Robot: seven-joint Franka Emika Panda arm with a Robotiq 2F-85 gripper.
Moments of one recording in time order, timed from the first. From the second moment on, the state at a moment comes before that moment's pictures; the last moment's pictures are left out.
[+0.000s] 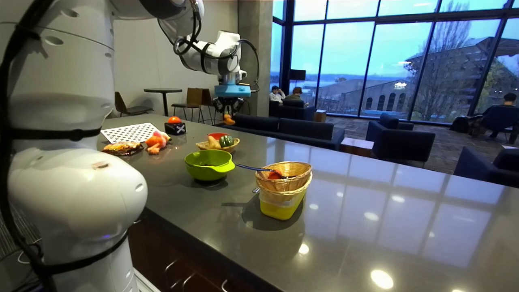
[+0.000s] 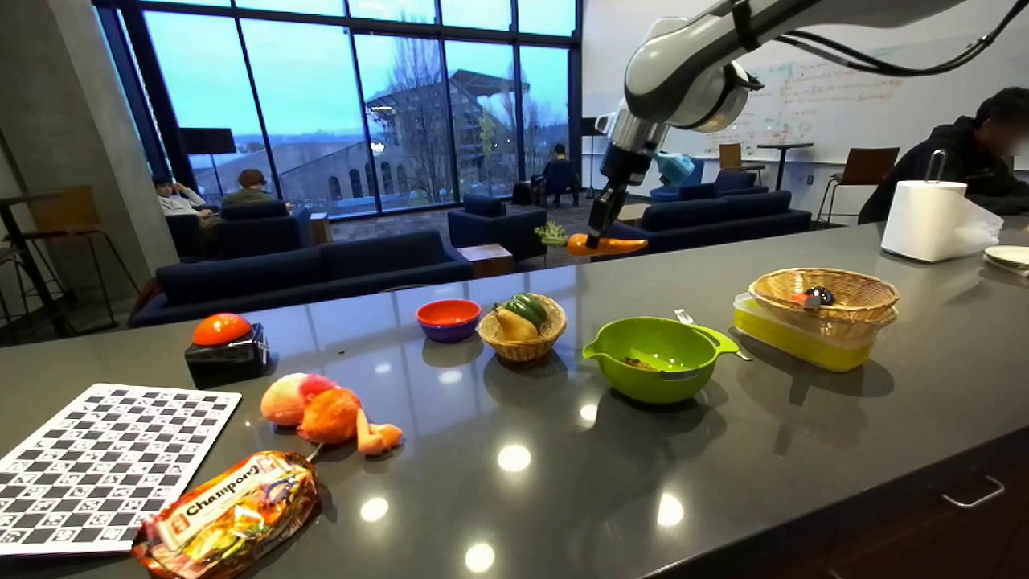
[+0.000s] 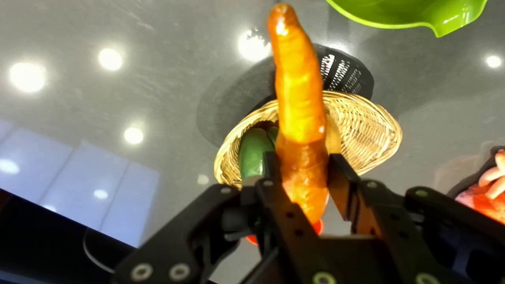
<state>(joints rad) 0.09 0.17 0.23 -1.83 0.17 2.33 -0.56</state>
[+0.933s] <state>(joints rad) 0.09 -0.17 0.07 -2.21 0.32 2.43 -0.46</state>
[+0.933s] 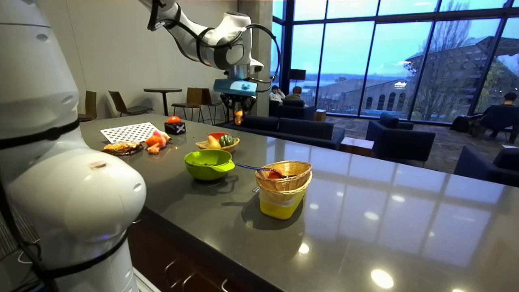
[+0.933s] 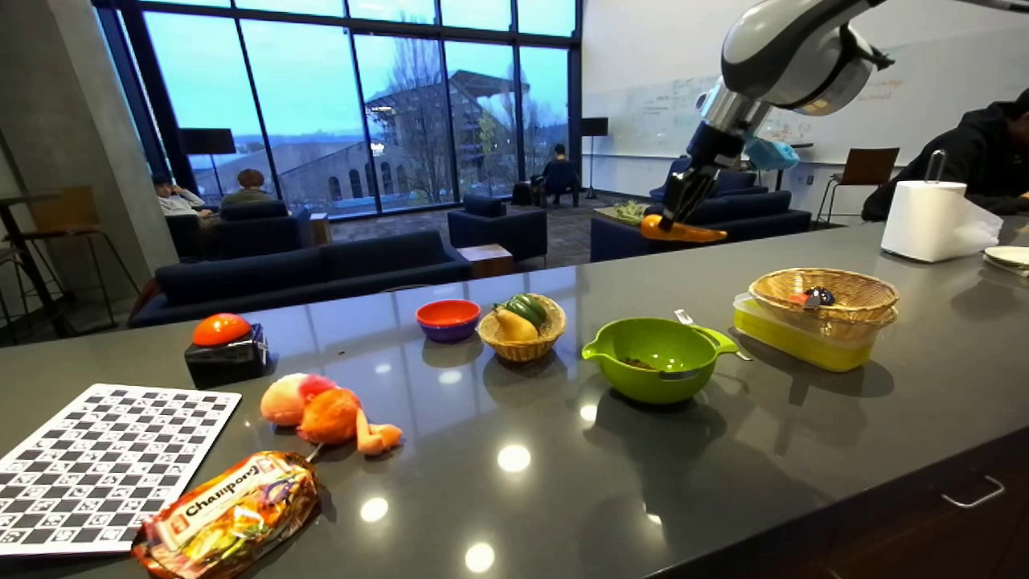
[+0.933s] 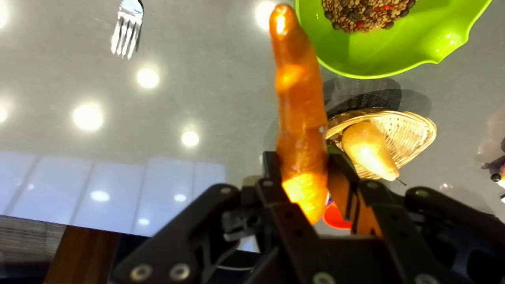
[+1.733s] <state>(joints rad) 0.09 -0.37 -0.03 -2.46 0.35 2.53 -0.31</state>
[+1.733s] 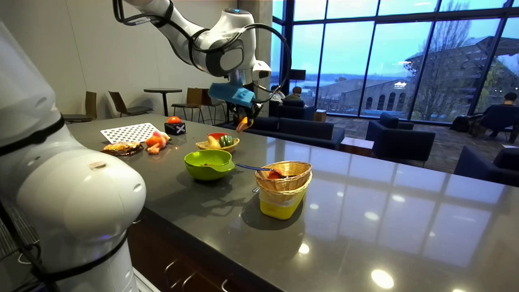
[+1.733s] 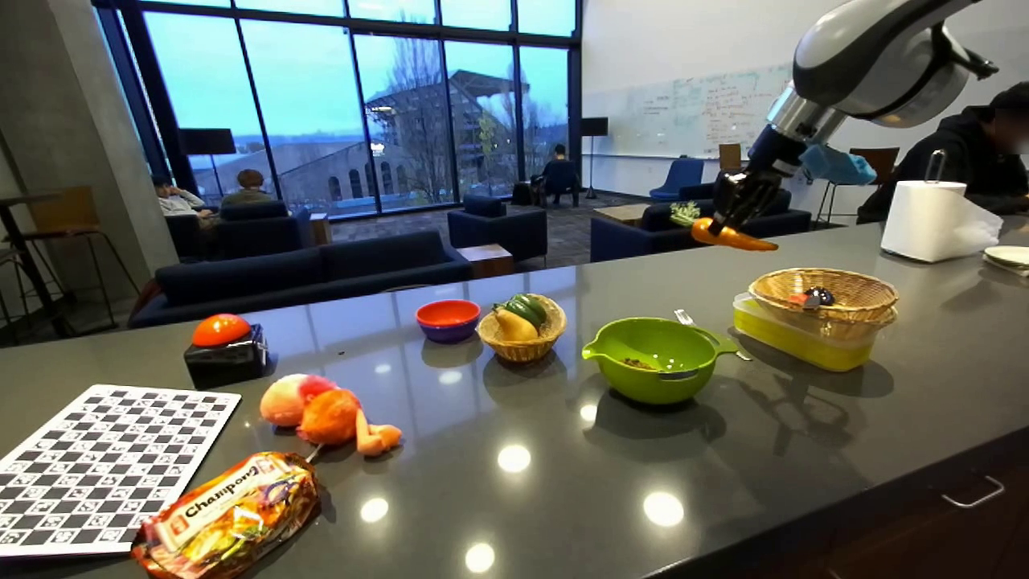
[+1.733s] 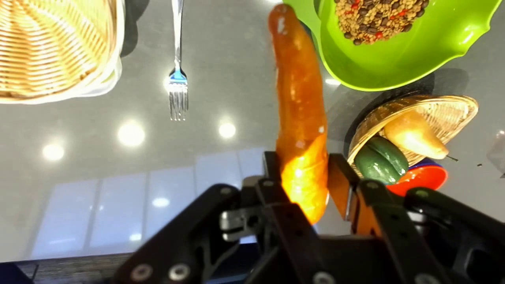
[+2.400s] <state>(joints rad) 0.10 -0.46 -0.08 -2.55 0.35 2.57 -0.26</state>
